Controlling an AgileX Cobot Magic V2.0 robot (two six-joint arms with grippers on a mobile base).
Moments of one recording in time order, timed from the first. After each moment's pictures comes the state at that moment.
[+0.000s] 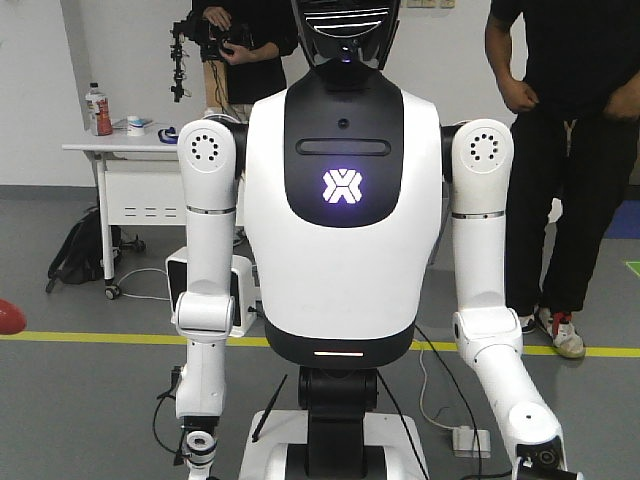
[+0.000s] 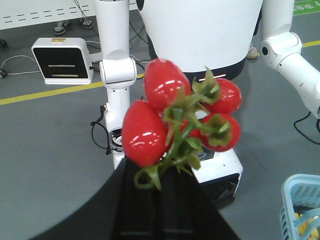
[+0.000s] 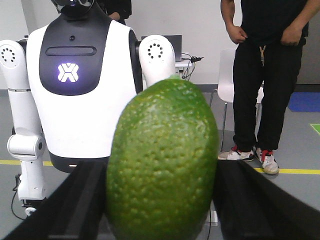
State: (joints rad) left arm 0.04 0.77 -1.04 -0.39 0.92 0.39; right arm 0.25 0.33 -0.88 -0.34 0.78 0.29
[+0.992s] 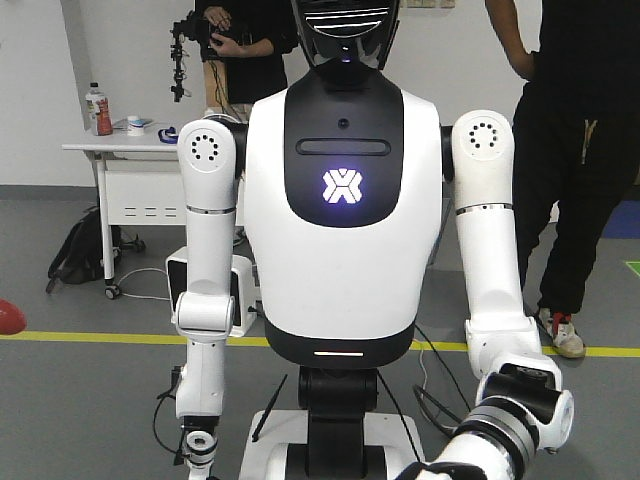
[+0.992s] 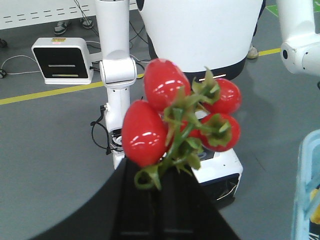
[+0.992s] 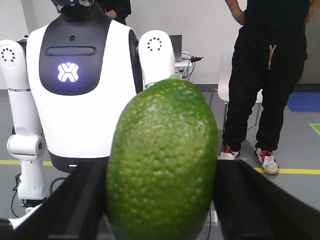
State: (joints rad) left arm 0.04 0.77 -1.04 -0.39 0.92 0.39; right arm 0.25 0.33 -0.88 -0.34 0.78 0.29
